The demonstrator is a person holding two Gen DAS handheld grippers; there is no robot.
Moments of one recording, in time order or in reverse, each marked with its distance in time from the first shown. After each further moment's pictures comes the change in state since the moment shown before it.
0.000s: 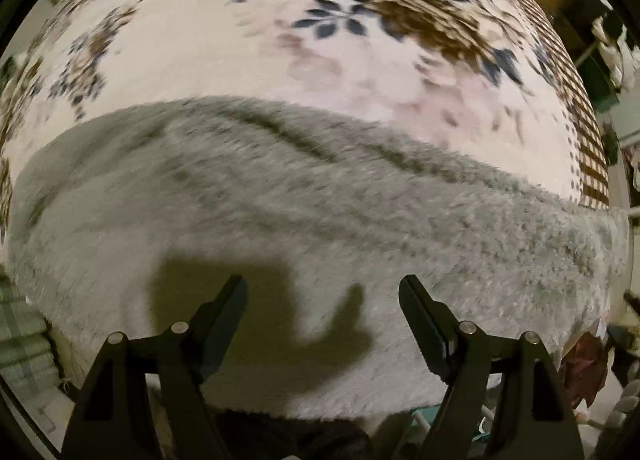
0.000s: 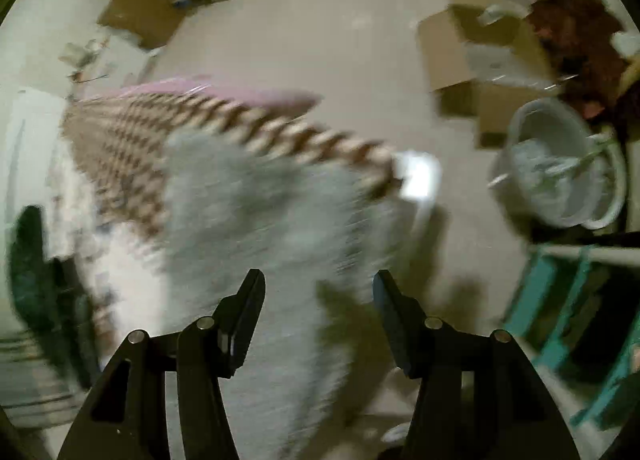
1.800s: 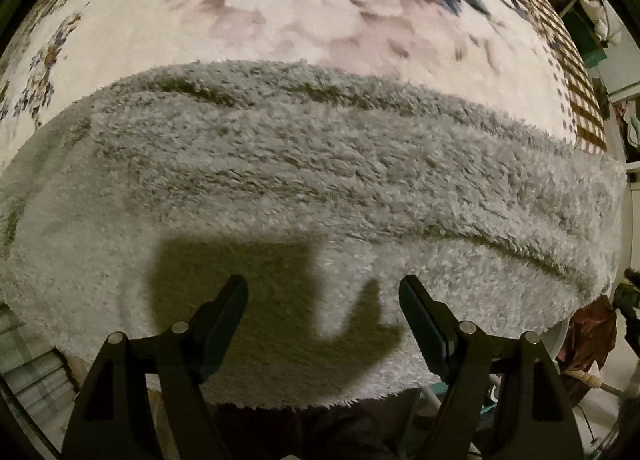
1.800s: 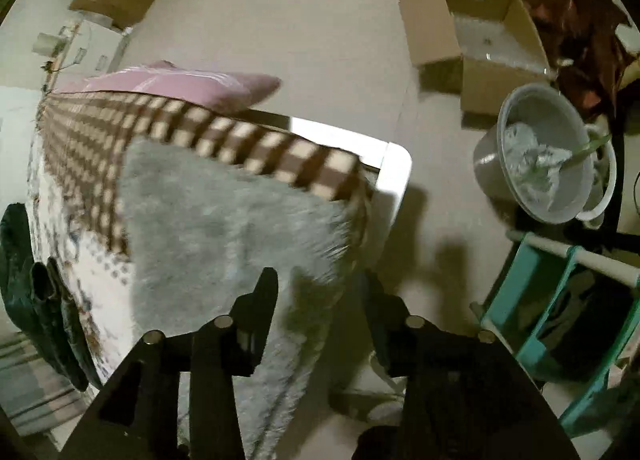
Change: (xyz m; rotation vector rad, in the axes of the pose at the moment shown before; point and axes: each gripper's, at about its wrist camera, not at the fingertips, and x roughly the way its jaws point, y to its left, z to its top) left arm 0.000 -0.025 -0.038 0.087 0.101 -0.016; right arm 0.019 -0.046 0.044 0.010 0.087 -0.113
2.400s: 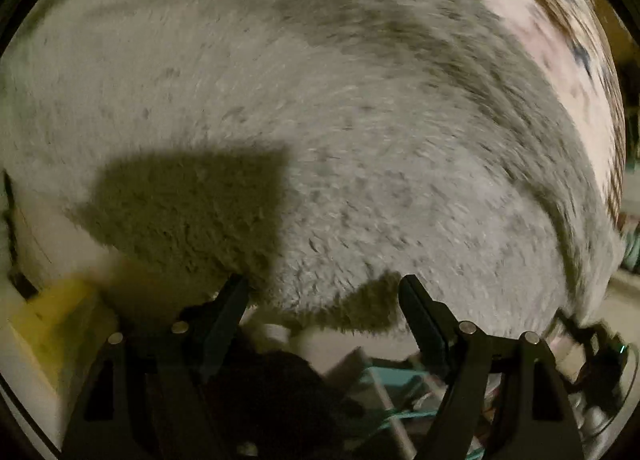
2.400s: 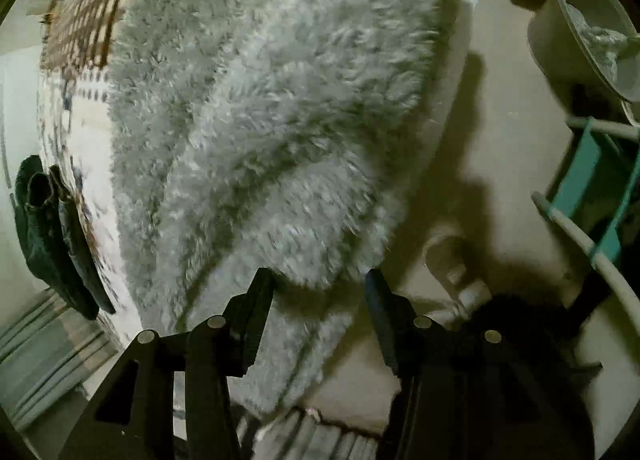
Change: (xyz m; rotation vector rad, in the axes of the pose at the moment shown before) left arm 0.034 0.109 -0.074 -0.444 0.131 -0.132; right arm 0.096 0.036 -0.145 0.002 0.297 0.115
